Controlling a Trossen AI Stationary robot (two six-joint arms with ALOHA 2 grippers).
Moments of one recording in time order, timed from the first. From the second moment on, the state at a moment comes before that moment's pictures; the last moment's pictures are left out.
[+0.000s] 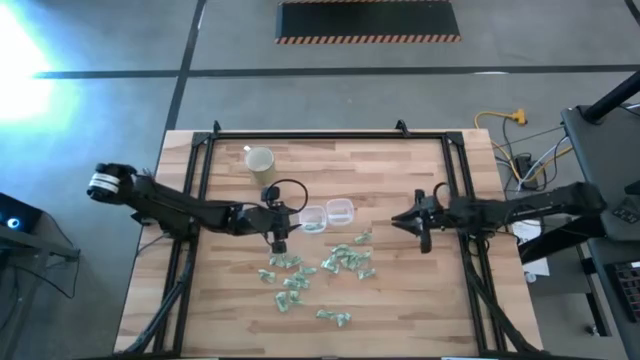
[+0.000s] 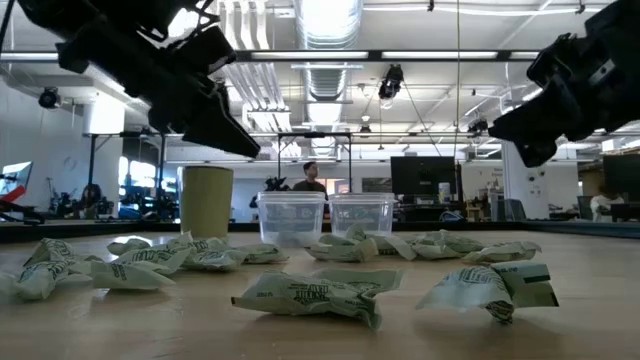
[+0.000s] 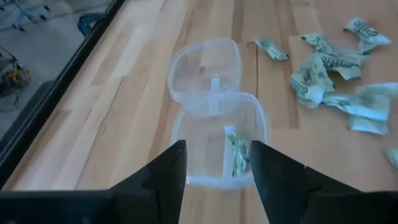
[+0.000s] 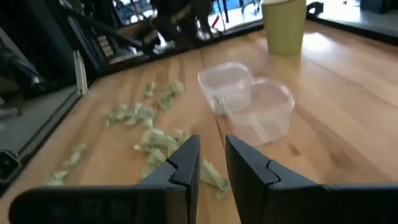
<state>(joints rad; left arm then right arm) -0.15 1.29 0.58 0.14 -0.42 0.03 0.08 0.57 0.01 0.33 0.08 0.33</state>
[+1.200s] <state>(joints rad) -0.28 0.96 0.50 -0.12 -0.42 -0.10 0.09 1.47 0.39 0.37 0.11 0.20</state>
